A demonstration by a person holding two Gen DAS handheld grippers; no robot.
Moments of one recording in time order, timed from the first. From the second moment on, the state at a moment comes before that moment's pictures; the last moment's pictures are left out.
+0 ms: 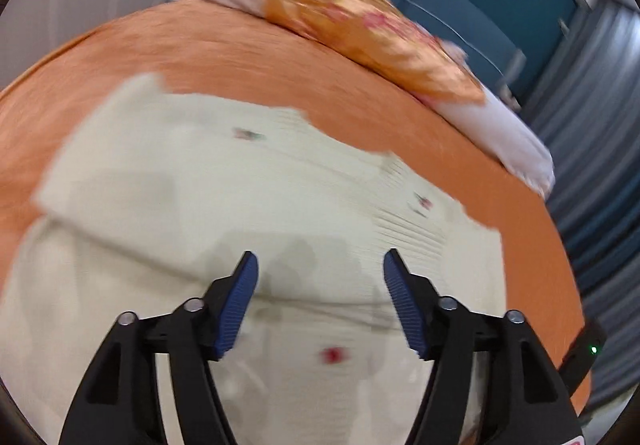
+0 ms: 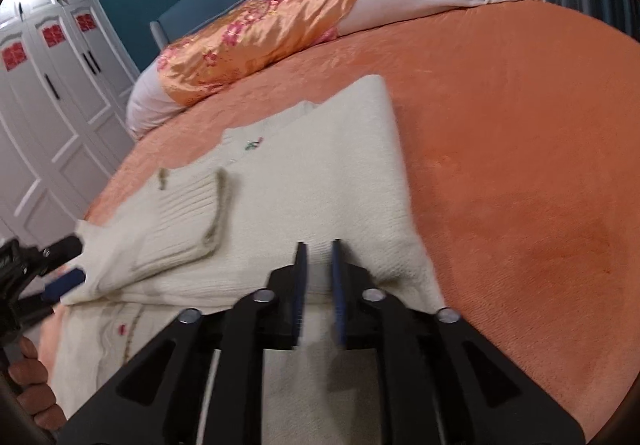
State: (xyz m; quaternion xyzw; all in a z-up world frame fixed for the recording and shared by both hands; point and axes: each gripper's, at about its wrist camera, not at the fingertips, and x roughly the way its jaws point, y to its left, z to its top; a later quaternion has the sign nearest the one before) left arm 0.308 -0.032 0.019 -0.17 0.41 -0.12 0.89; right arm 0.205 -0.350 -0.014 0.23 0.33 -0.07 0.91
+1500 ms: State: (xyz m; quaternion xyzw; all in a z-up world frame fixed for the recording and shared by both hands) left arm 0.331 0.062 -0.049 -0.17 0.42 -0.04 0.89; right arm 0.243 -0.323 -0.019 0.21 0.40 -0.06 0.89
